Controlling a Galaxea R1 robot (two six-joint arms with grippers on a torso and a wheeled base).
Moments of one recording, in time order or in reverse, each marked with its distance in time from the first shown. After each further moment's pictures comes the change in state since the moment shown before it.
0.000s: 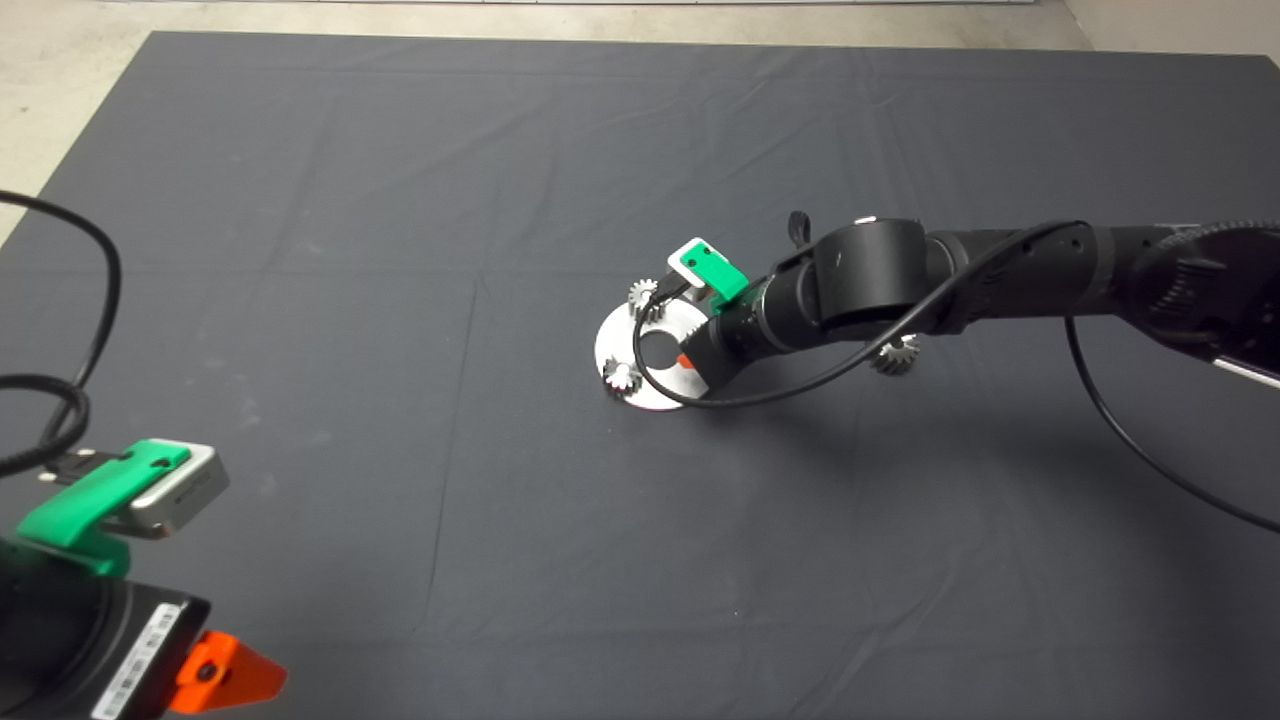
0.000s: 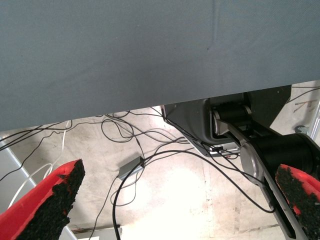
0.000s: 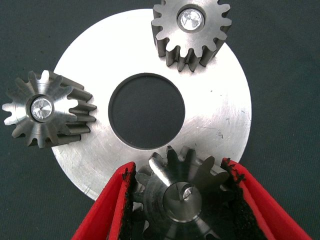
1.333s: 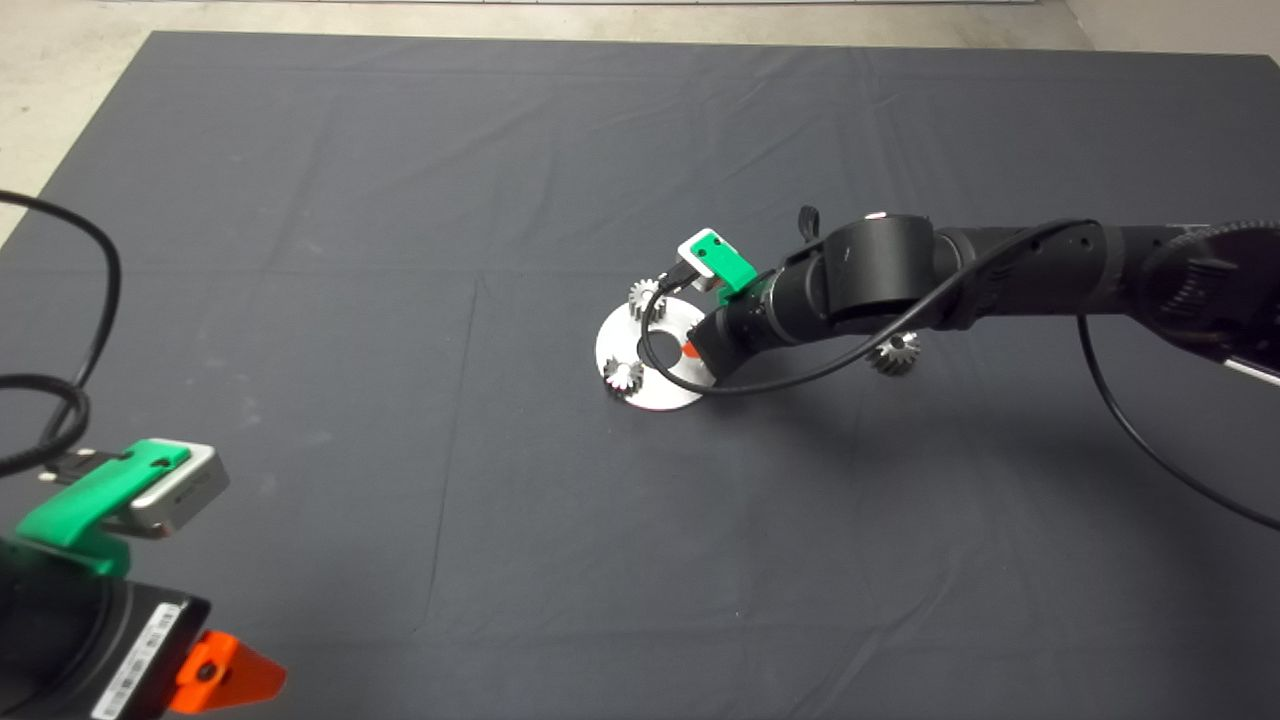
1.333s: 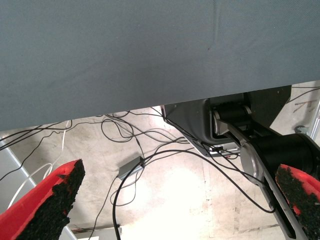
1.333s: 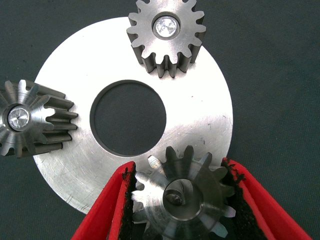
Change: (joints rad) left arm 0.000 0.000 0.000 0.000 0.000 0.000; right arm -0.002 -0.024 -0.003 -0.012 0.013 0.001
